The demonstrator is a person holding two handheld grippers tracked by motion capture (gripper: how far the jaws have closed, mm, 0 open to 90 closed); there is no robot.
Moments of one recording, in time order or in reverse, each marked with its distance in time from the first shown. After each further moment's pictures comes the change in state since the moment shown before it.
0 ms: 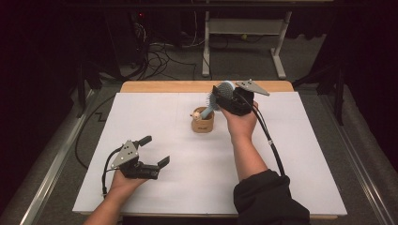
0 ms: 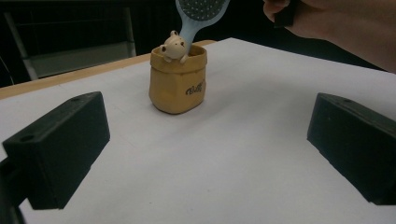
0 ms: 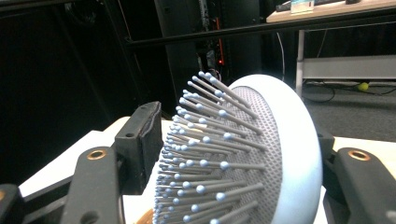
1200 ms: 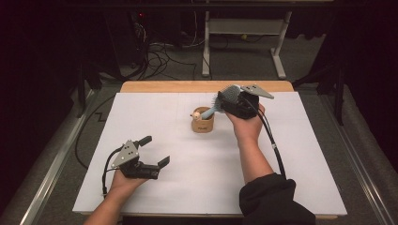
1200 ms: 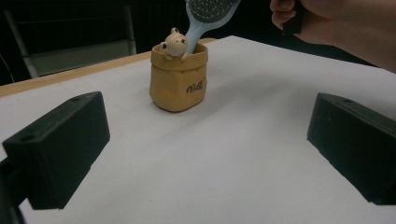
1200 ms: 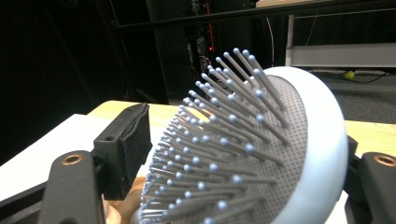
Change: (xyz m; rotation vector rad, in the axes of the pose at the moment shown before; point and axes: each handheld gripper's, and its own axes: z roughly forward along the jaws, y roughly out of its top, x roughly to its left) left arm 0.000 -0.001 0.001 0.009 0.003 0.002; right arm -0.017 -0.012 -0.006 0.053 -0.036 -0.014
